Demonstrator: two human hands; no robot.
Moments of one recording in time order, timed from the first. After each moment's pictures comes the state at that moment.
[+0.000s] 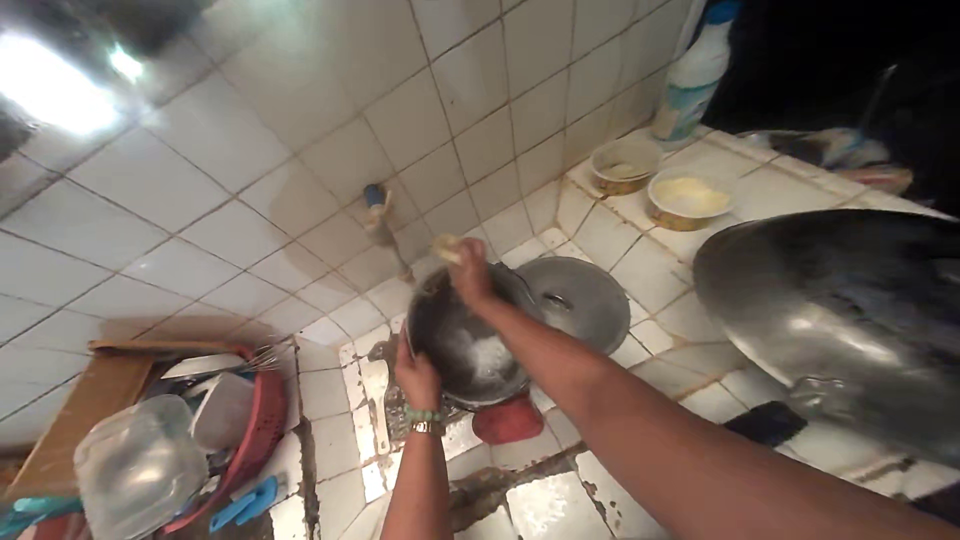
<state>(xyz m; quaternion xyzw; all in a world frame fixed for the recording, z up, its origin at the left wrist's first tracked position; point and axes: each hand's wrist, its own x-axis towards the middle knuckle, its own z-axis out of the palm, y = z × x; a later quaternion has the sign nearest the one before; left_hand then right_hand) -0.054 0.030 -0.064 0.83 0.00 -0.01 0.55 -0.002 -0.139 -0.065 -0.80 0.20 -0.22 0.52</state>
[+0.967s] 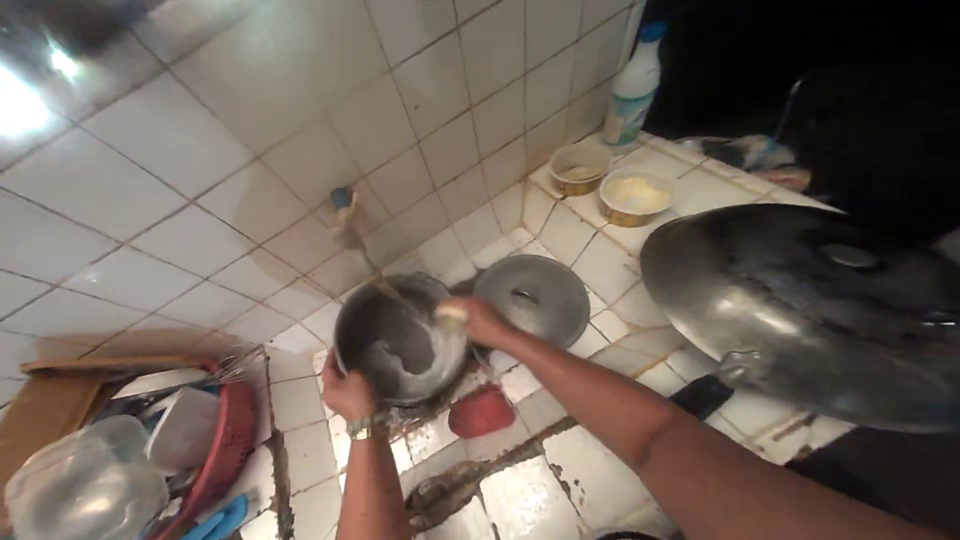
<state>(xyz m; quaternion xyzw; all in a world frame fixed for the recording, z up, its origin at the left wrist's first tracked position) -0.043 0.069 -0.048 0.83 0.08 0.11 0.54 -0.105 -0.159 -0.055 -0.86 0.10 0.05 0.50</state>
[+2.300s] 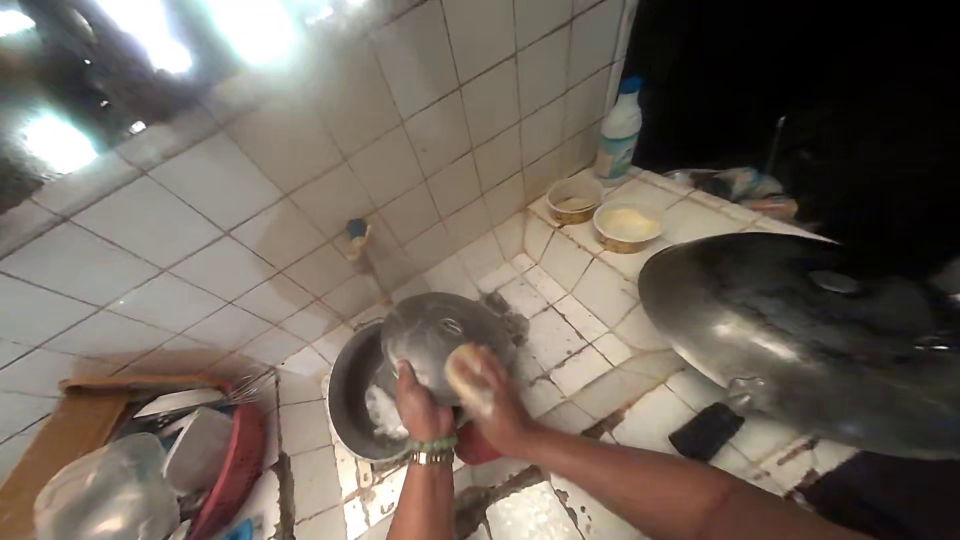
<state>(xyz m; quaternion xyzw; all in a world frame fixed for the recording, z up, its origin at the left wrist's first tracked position) -0.100 -0.011 -0.035 0.55 0.12 -0.07 0.82 -0.179 -0.095 -0.091 -0.84 0.06 -0.24 0.48</state>
